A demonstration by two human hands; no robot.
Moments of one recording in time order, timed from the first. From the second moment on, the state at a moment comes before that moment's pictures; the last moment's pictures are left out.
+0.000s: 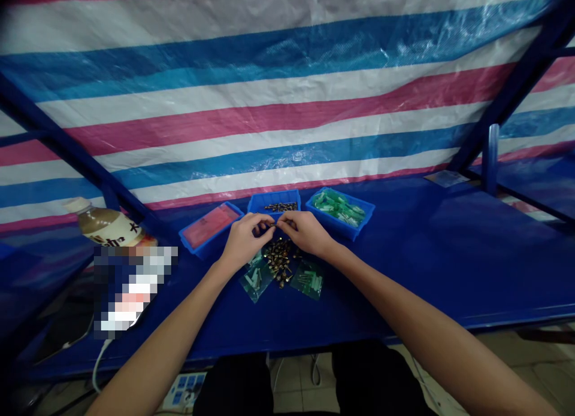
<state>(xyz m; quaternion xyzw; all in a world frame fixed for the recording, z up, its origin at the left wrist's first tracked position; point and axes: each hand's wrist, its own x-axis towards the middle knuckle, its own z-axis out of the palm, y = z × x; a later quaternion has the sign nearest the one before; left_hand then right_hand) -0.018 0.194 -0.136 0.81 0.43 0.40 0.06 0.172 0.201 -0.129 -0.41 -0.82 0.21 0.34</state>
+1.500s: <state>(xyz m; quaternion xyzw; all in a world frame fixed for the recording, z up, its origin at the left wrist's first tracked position) -0.023 0.191 -0.126 0.86 0.38 0.34 0.07 0.178 0.197 -0.122 -0.34 -0.82 0.32 0.34</state>
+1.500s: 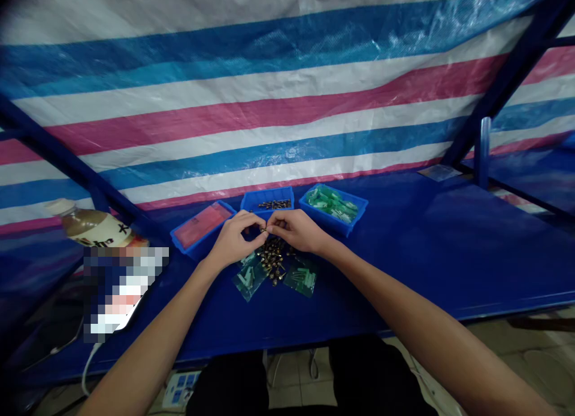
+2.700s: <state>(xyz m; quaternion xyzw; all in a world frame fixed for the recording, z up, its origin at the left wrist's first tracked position) -0.009 0.185 -0.140 0.86 0.44 0.26 0.04 0.194 0.209 -0.132 -0.36 -0.92 0.05 0.17</state>
